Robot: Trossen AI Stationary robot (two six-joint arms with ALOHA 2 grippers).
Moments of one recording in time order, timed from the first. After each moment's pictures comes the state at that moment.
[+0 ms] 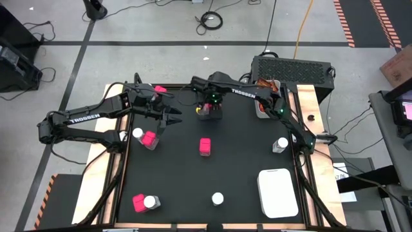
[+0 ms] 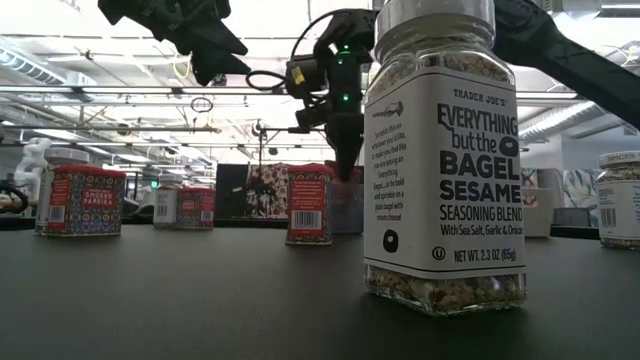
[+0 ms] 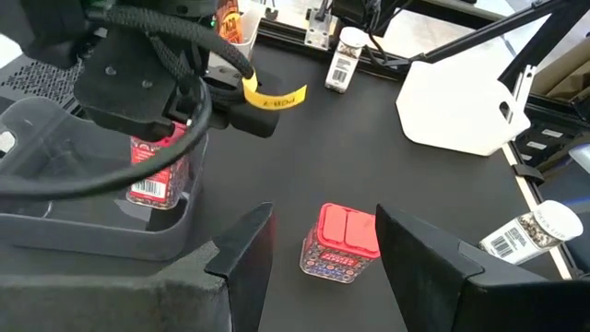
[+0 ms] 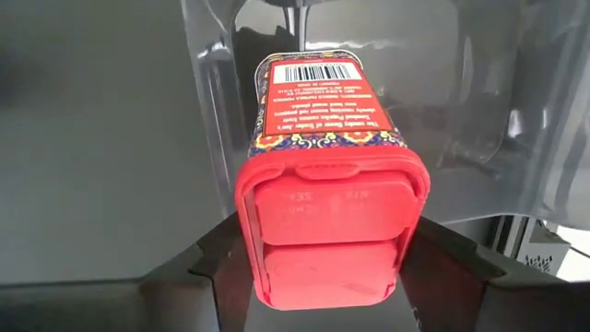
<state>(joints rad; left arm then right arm) 0.38 1.01 0.86 -0.35 0.36 -0.05 -0.38 2.37 2.33 -1.43 0.12 -0.37</state>
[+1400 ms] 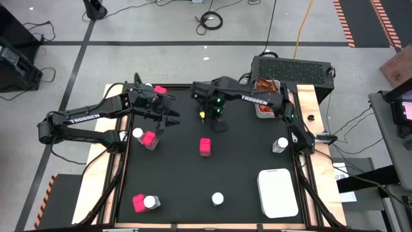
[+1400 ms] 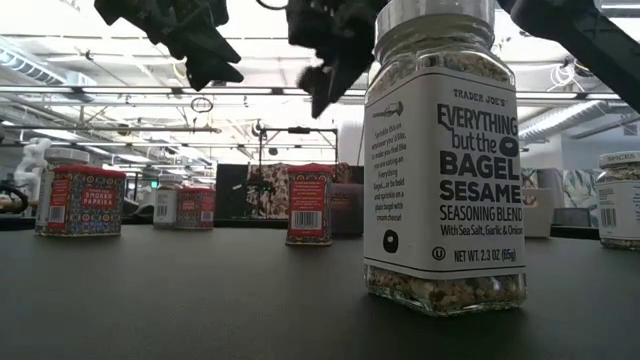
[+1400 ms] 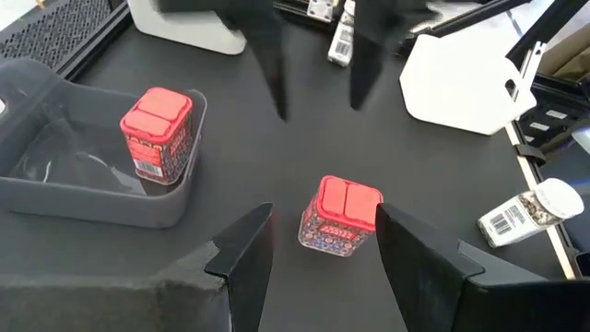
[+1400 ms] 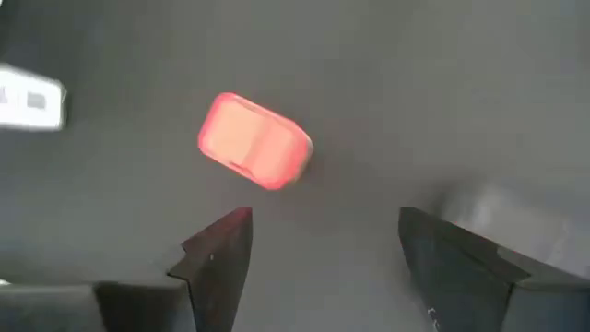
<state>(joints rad) 0.38 1.01 0.86 -0.42 0.36 -0.05 -0.23 2.22 2.33 -1.43 -0.31 -0.64</state>
